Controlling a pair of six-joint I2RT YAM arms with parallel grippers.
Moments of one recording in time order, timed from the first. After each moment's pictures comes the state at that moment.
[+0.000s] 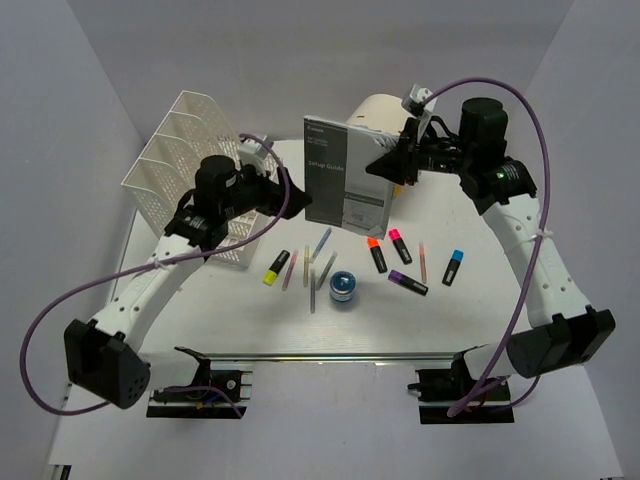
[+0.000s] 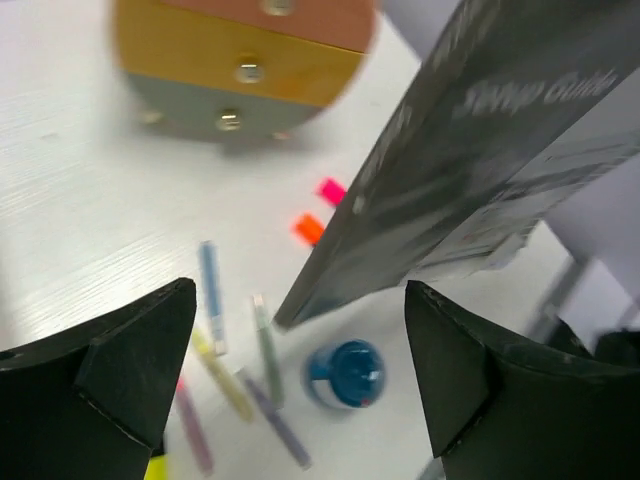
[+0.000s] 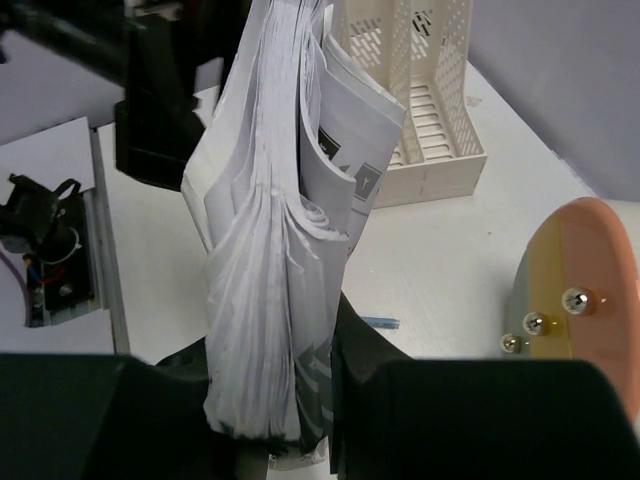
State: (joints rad) left arm -0.42 1.30 1.16 -0.14 0.47 -0.31; right arm 0.30 1.37 1.59 -0.48 -0.94 -0.13
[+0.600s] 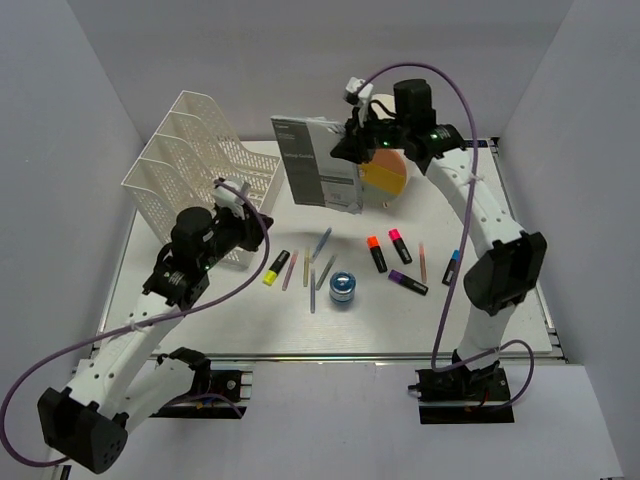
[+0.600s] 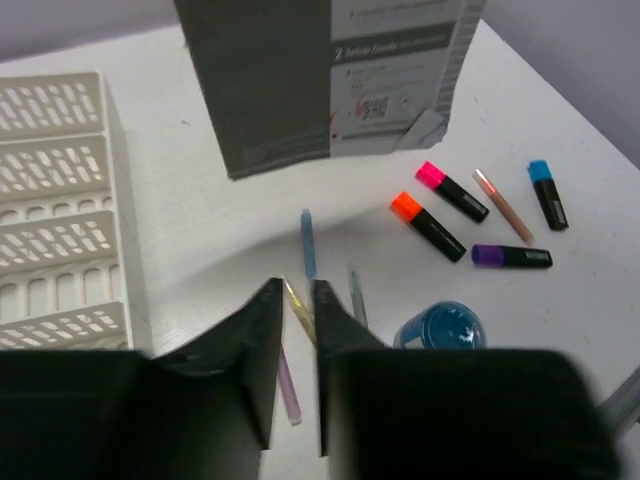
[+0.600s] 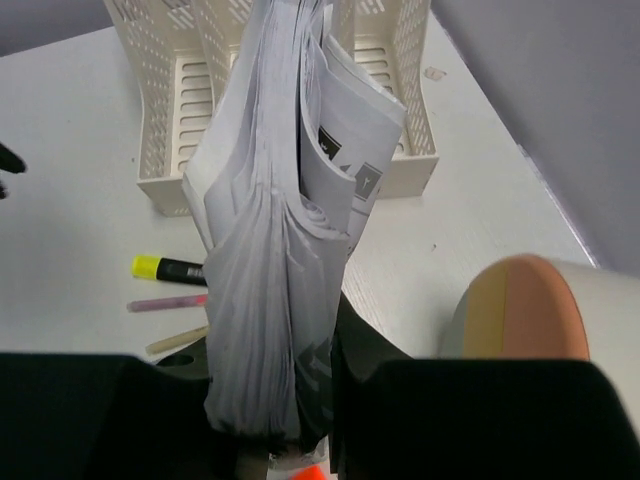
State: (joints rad) left arm -0.43 0.91 0.80 -0.09 0.19 -0.15; right arm 0.41 1.81 1.92 -0.53 -0.77 -0.32
